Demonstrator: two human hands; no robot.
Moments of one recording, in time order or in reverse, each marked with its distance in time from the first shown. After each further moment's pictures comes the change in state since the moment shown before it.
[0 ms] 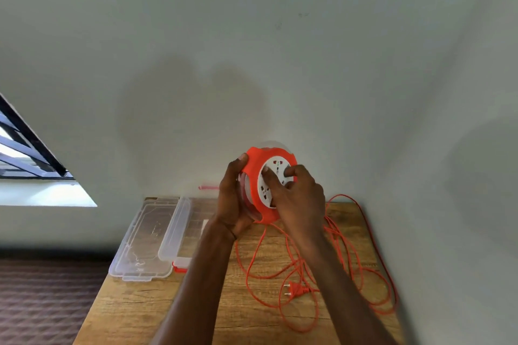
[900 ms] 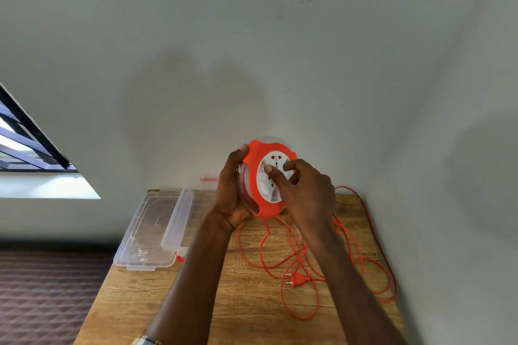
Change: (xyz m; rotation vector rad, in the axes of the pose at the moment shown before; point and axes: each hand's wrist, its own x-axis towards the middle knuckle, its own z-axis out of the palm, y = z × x) left_hand -0.001 0.004 -0.004 -0.012 -0.037 -0.093; right_hand -0.001 0.014 -0.007 -0.117 0.014 -0.152
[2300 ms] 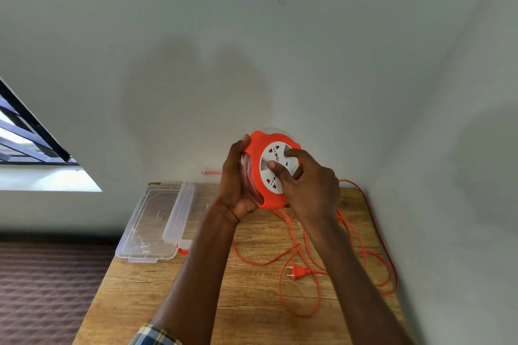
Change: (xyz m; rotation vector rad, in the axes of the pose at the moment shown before) left_hand 0.006 -0.004 -0.001 -0.058 -0.051 -0.027; right_hand -0.001 0.002 -0.004 -0.077 0.021 -0.093
